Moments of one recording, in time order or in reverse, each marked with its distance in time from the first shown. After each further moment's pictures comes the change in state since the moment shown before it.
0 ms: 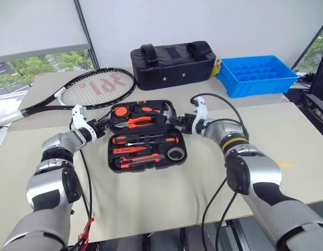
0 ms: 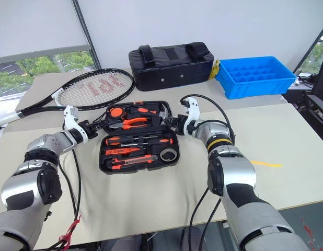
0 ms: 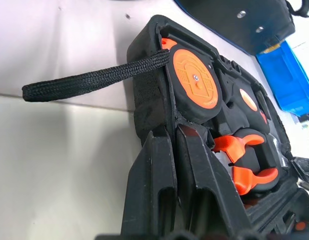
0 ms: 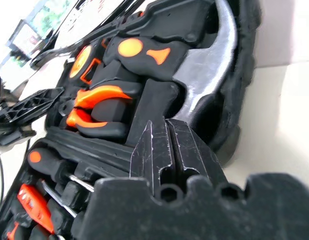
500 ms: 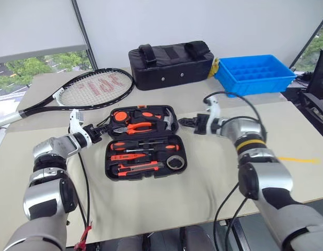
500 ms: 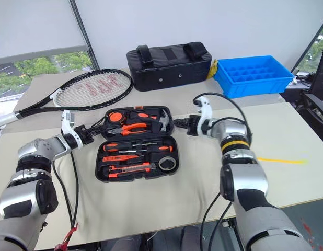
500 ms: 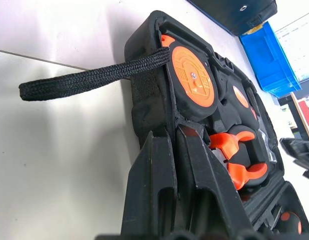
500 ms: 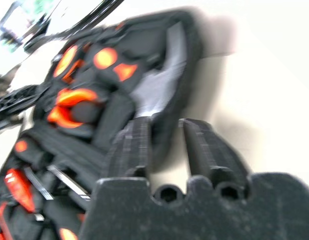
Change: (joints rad) left arm 0.101 0.030 -0.004 -0.155 -0.039 0.133 -0.042; right arm 0.075 -0.151 0.035 -0.189 0.005 0.109 0.055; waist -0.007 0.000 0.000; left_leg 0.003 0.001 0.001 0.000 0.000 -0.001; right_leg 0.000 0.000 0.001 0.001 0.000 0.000
